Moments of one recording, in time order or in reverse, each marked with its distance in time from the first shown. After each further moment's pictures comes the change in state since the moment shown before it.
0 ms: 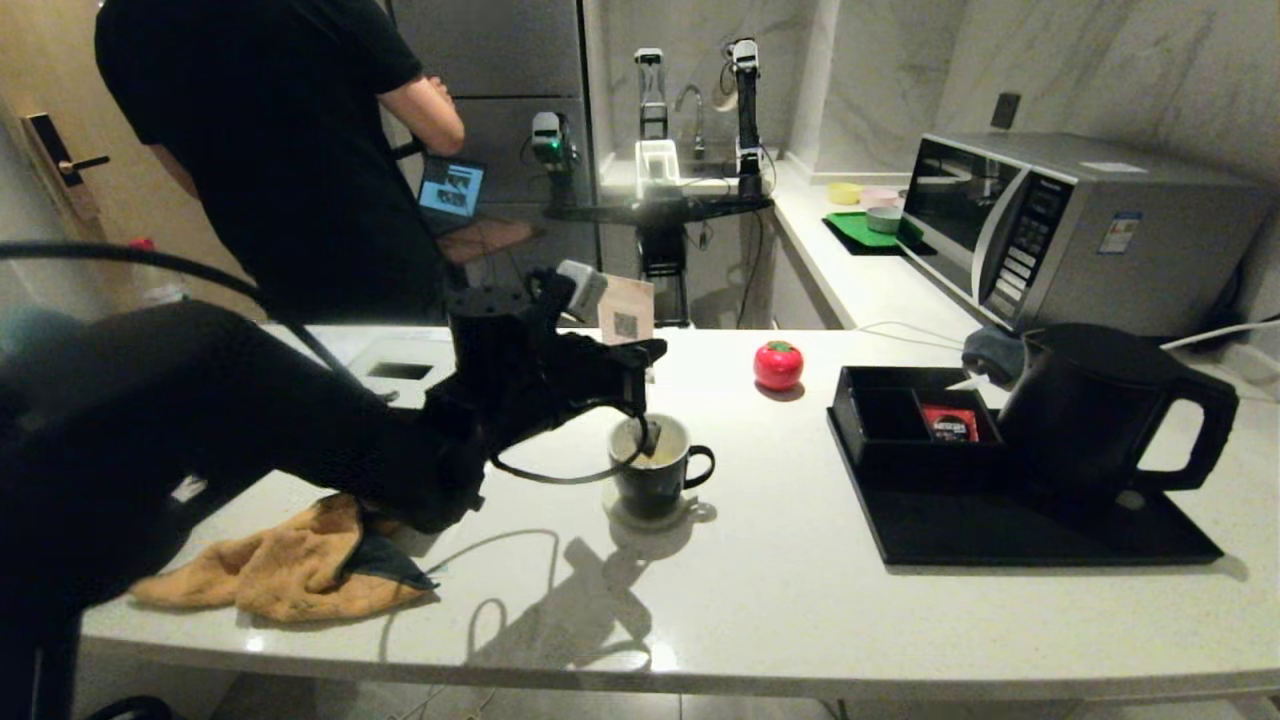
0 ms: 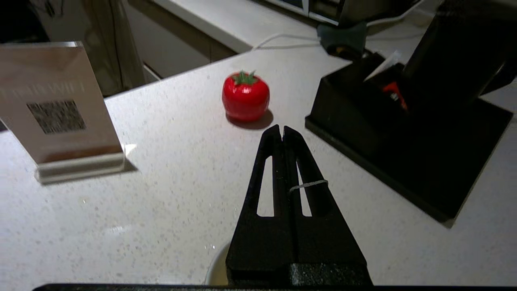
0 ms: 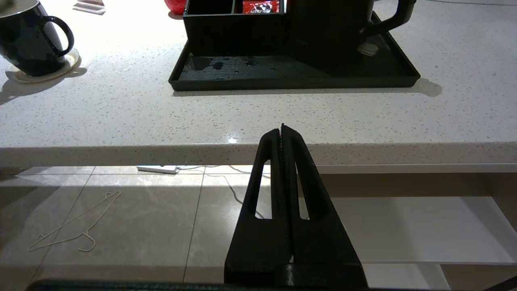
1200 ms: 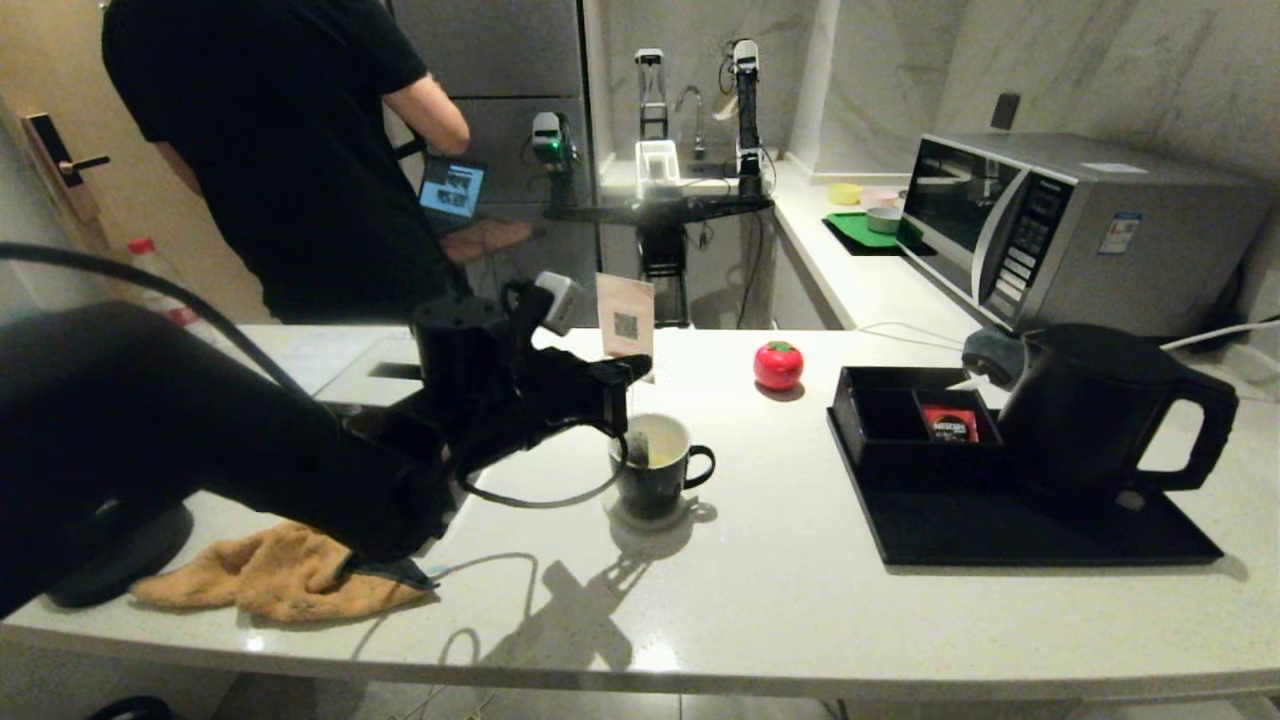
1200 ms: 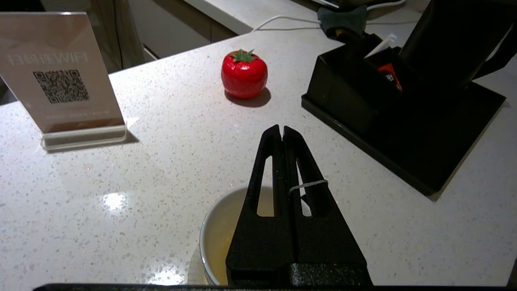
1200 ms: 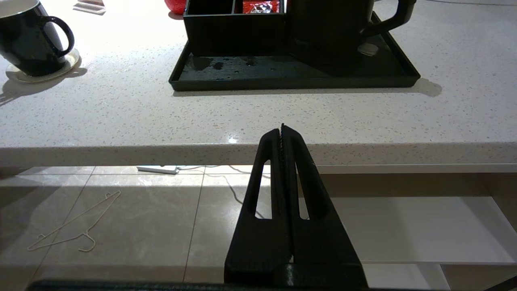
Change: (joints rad) left arm 0.003 -0.075 0.139 -0.011 0.005 0.001; right arm 0.000 0.000 0.000 0.000 0.000 0.000
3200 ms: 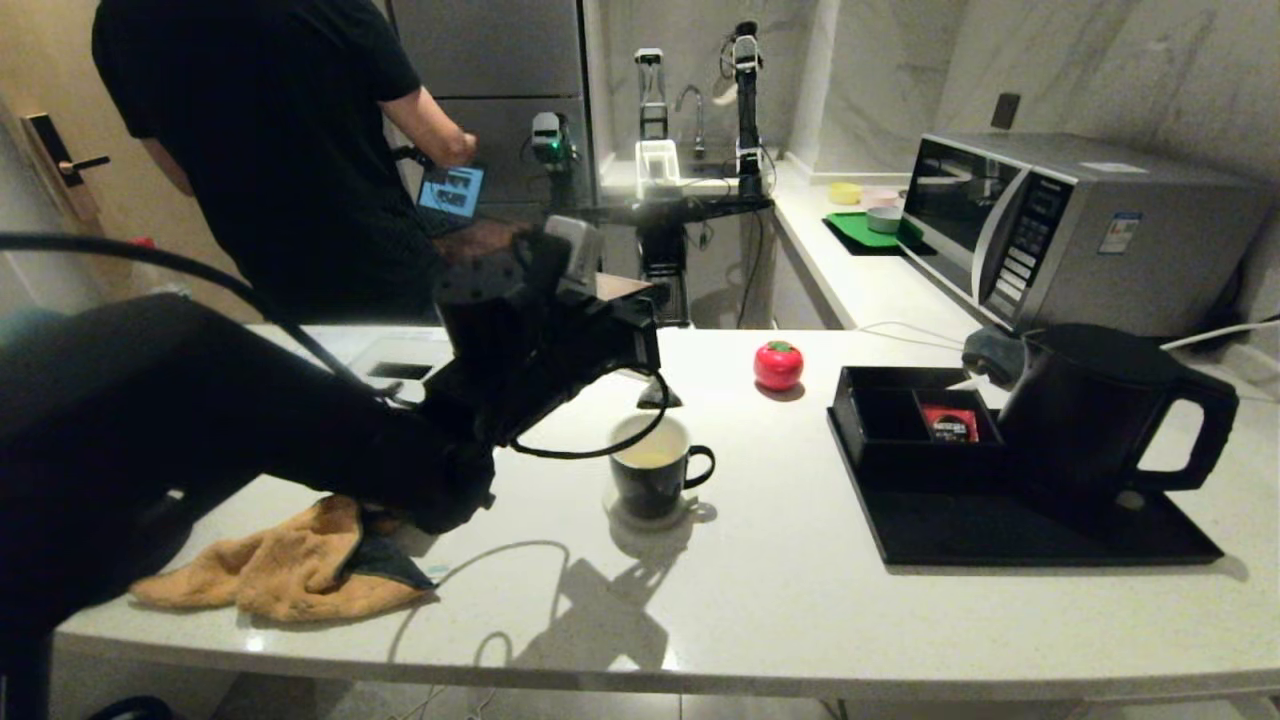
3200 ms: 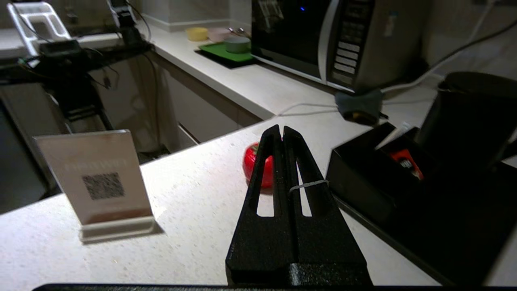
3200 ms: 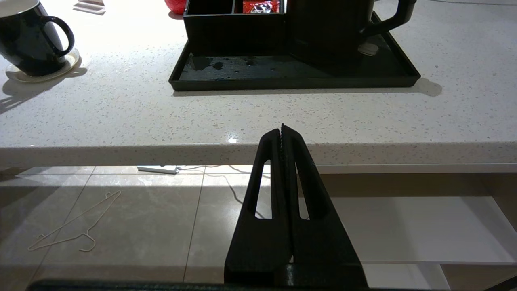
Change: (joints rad) left arm -0.058 0.051 -0.161 -0.133 0.152 0.021; right arm 0.000 0.000 0.000 0.000 0.000 0.000
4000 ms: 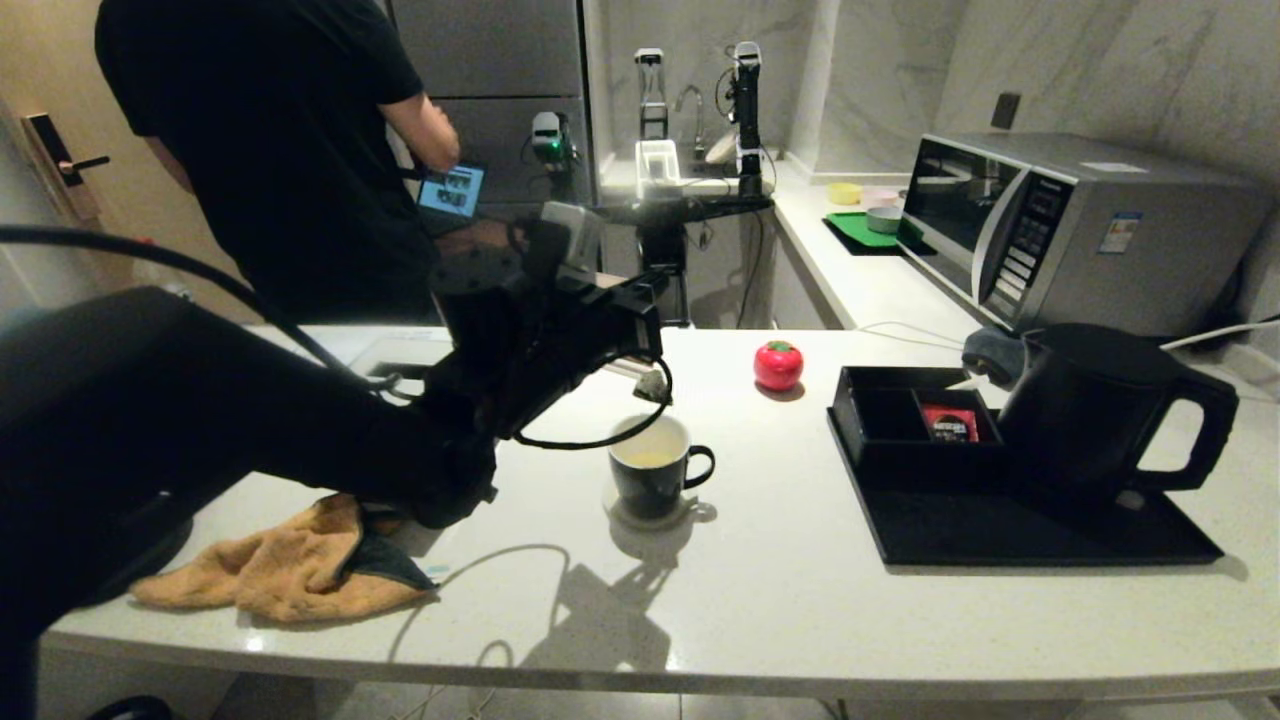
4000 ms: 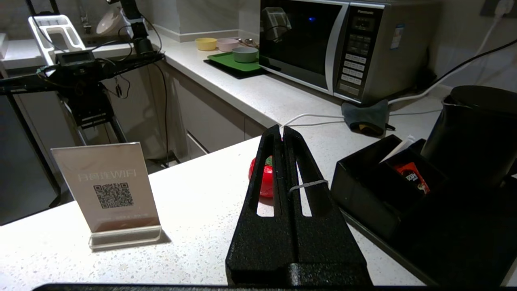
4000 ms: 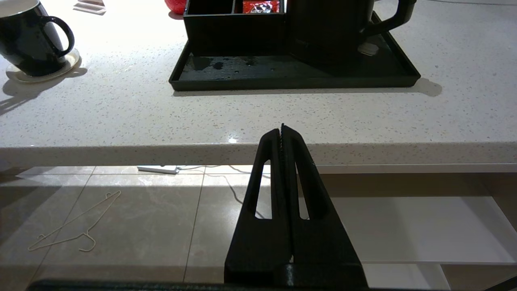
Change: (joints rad) left arm -0.007 -0.013 -0.014 0.006 0.037 0.006; right arm 0.000 0.000 0.000 0.000 -0.001 0.000
